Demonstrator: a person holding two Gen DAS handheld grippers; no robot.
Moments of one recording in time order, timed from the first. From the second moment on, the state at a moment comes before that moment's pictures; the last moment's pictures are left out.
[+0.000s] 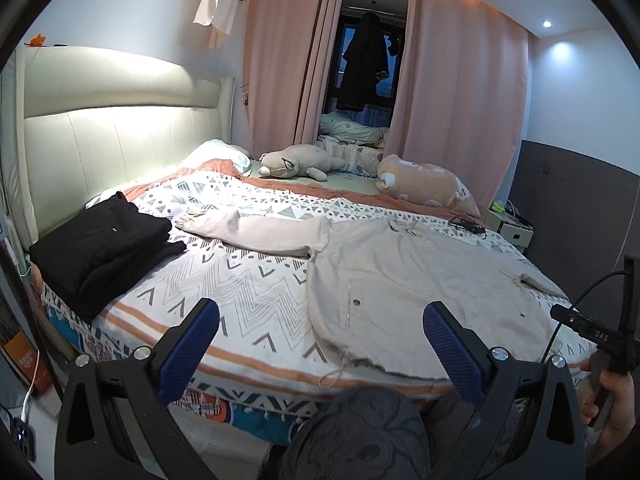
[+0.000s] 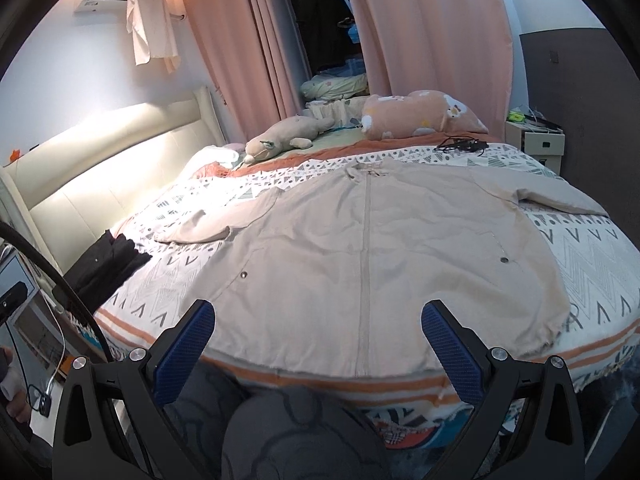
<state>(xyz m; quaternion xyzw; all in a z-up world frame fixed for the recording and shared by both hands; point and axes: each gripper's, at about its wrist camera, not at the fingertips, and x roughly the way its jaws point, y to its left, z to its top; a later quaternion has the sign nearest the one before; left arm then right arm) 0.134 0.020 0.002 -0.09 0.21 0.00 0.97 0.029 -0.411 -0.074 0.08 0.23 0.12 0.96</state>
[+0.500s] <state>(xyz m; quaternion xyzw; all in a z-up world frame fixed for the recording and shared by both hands) 0.216 0.063 0.004 -0.12 0.23 0.00 0.97 0.121 -0.368 -0.057 0.07 0.22 0.16 0.96</state>
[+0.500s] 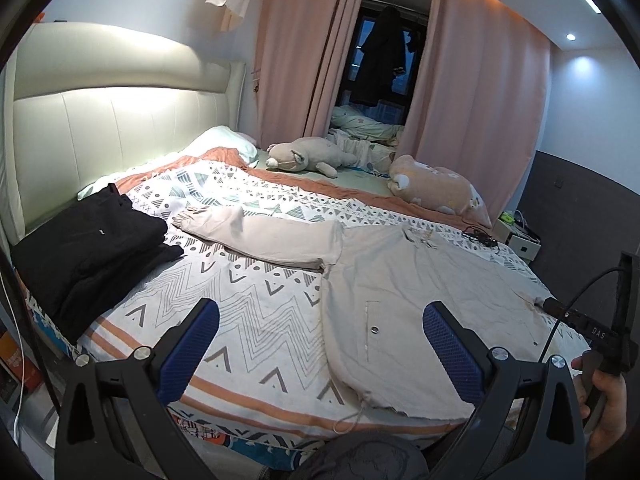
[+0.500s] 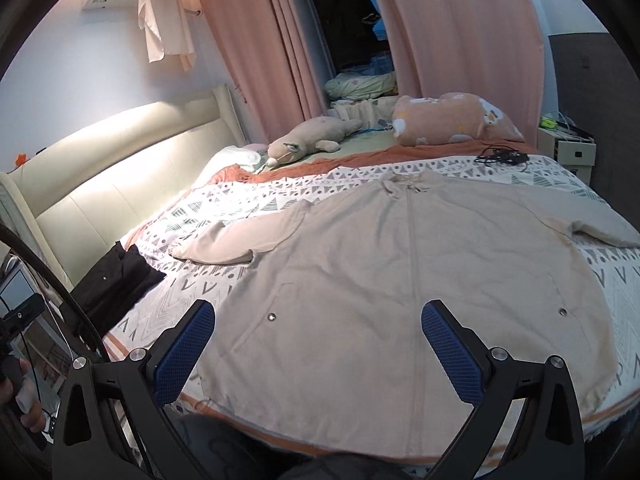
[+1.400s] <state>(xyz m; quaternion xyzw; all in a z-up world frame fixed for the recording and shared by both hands) 0.382 0.176 -0.049 -0.20 0.32 0.05 0.92 0.372 -0.243 -0.028 0.08 0.27 0.22 0.93</state>
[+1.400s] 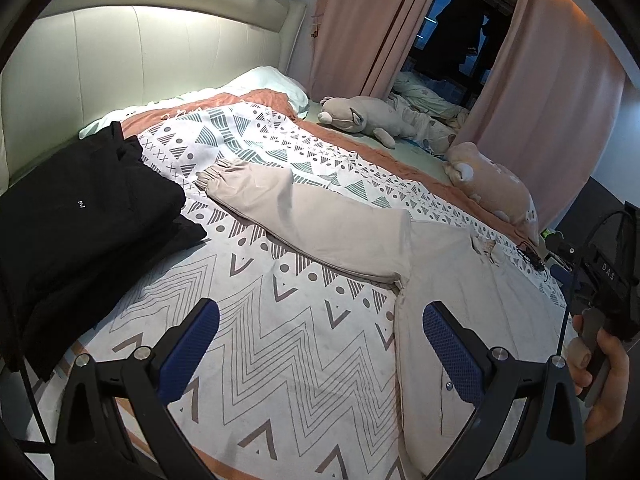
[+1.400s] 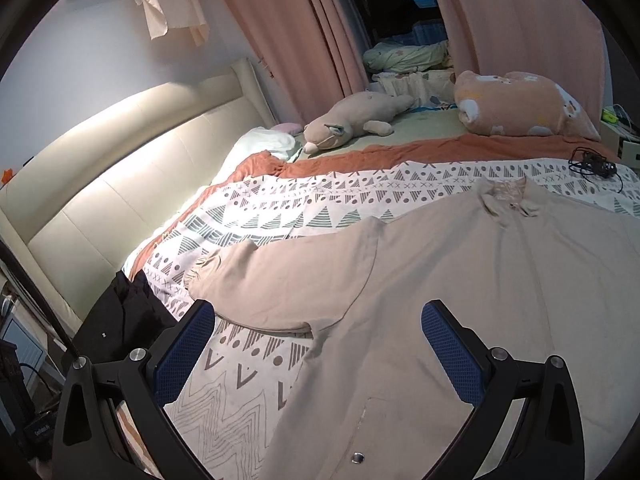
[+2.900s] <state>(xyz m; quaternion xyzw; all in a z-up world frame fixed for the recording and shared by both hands) 0.664 0.278 -0.200 -0.33 0.38 0.02 0.87 0.510 -0.231 -0.132 0.14 0.39 0.15 0.90</state>
